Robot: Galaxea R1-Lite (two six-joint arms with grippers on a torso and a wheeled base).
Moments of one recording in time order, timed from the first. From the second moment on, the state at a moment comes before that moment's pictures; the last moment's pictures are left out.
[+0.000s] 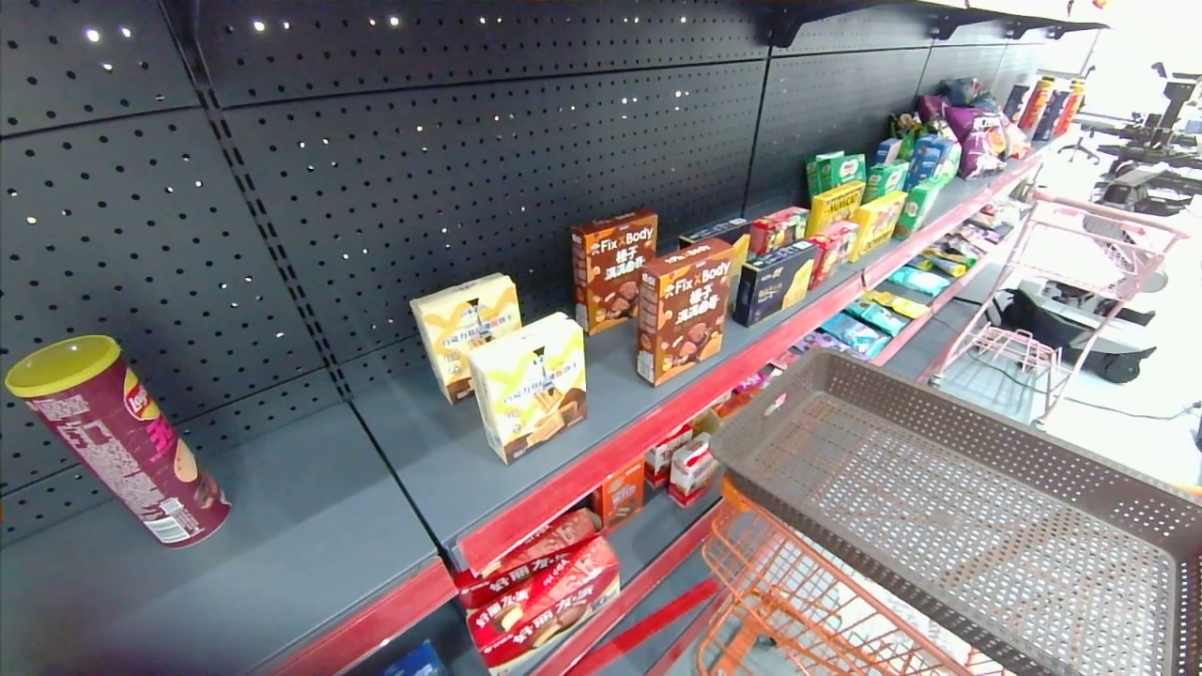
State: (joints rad) left arm -0.01 0.01 0.00 0.00 0.00 0.01; right arm -0.16 0.59 -0.52 -0.29 -0.15 -0.47
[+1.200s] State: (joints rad) left arm -0.01 0.01 0.00 0.00 0.00 0.01; right arm -0.16 0.54 -0.49 -0.29 -0.12 -0.49
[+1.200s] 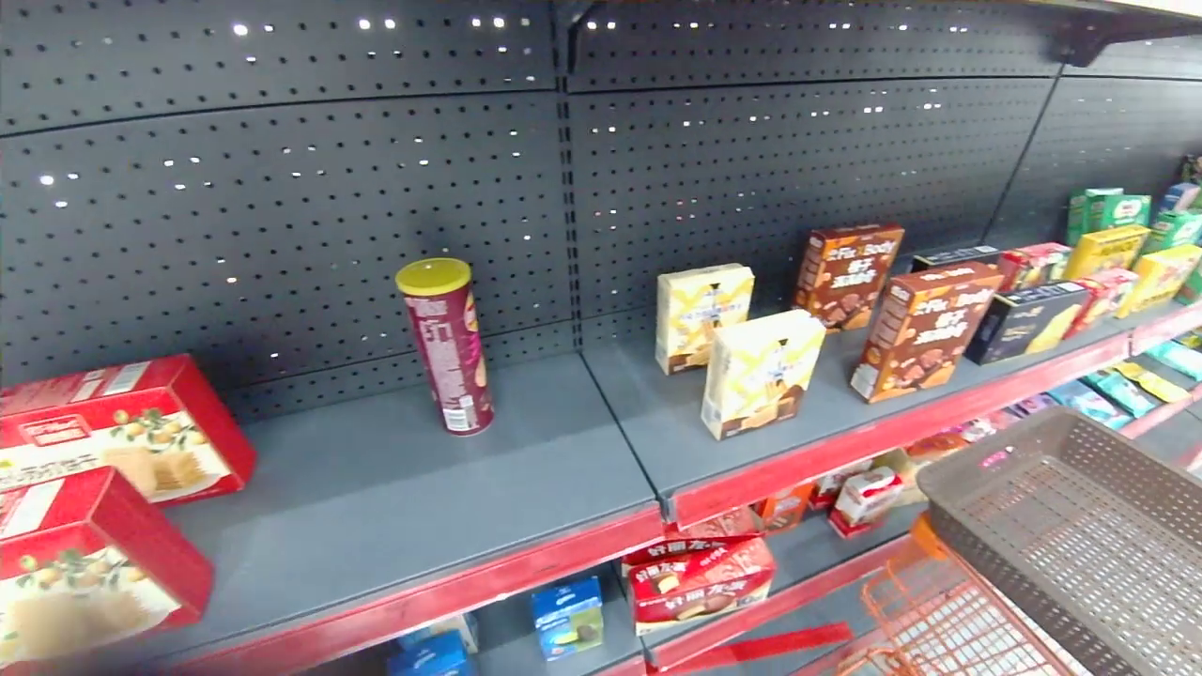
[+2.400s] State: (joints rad) left arm -0.01 0.01 0.00 0.00 0.00 0.01; right arm -0.17 0.52 -0.37 -0.29 -0.13 -0.36
